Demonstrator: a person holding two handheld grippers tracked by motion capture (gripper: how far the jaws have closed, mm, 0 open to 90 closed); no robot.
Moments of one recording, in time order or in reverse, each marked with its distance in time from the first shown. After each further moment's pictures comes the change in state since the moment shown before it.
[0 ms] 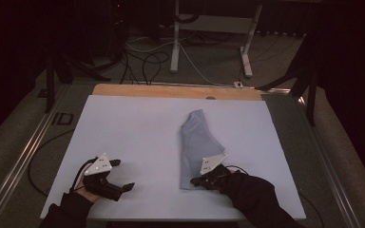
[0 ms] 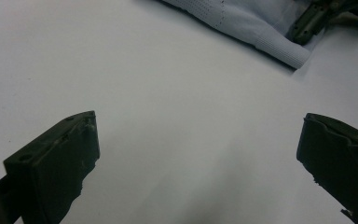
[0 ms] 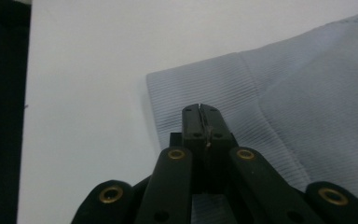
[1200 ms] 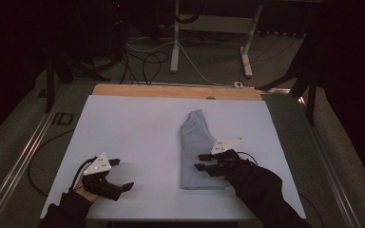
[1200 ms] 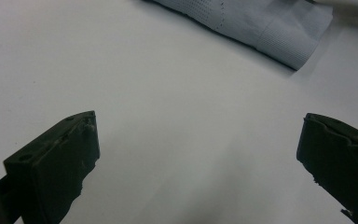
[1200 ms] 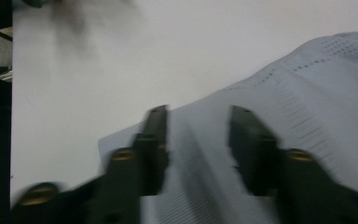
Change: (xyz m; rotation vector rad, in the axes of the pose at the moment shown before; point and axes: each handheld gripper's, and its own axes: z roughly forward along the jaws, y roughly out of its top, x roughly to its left) left arm -0.001 0.002 -0.003 -0.002 0.004 0.012; right arm -0.027 0.022 -0.043 -0.162 -0.123 0.112
